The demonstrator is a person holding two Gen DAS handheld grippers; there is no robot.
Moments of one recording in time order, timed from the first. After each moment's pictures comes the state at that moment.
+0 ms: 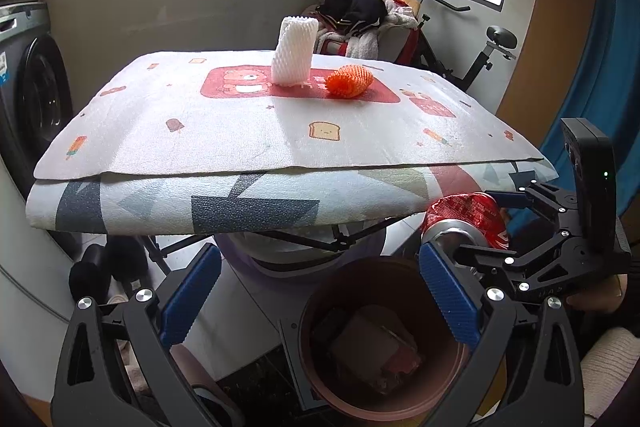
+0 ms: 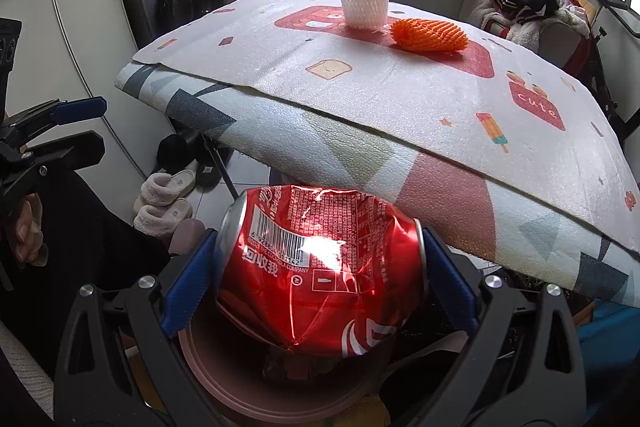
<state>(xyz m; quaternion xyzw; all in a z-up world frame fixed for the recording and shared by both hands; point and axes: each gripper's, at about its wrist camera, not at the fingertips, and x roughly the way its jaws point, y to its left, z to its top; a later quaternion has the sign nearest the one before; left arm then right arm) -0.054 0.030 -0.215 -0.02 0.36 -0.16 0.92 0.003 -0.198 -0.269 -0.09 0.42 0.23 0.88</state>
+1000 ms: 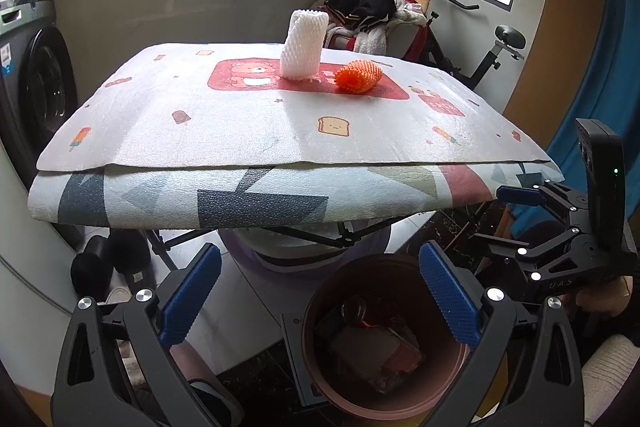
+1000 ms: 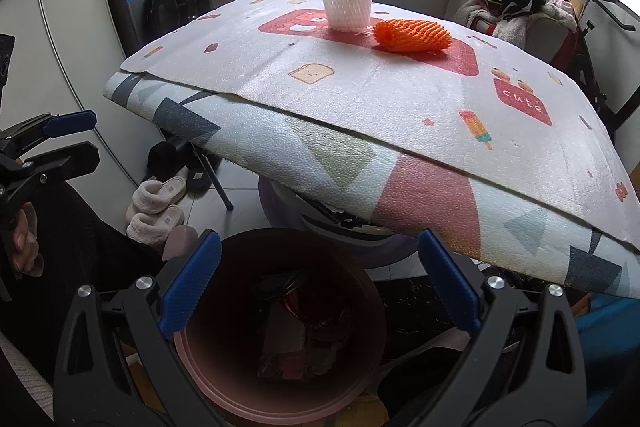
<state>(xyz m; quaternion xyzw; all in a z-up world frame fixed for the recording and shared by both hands) -0.045 0.037 -0.219 -0.03 0.37 -0.15 0.92 0.006 -0.210 -0.263 -0.07 0.41 0.20 0.89</state>
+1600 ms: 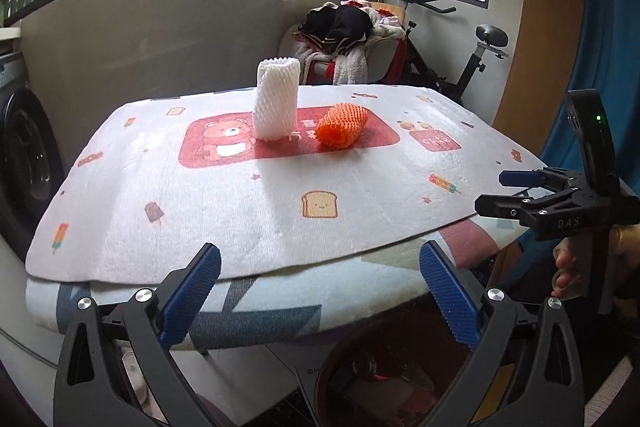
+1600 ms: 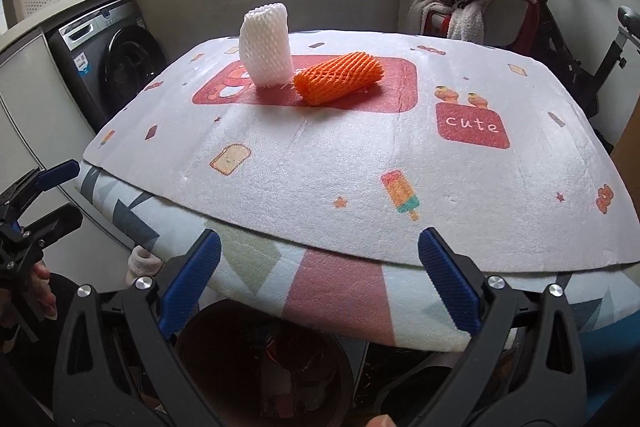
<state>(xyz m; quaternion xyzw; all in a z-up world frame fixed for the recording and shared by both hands) 0.024 0.004 -0.180 0.03 0.32 -0.17 0.93 0.093 -0.266 -0.223 0.02 0.41 0.17 0.90</state>
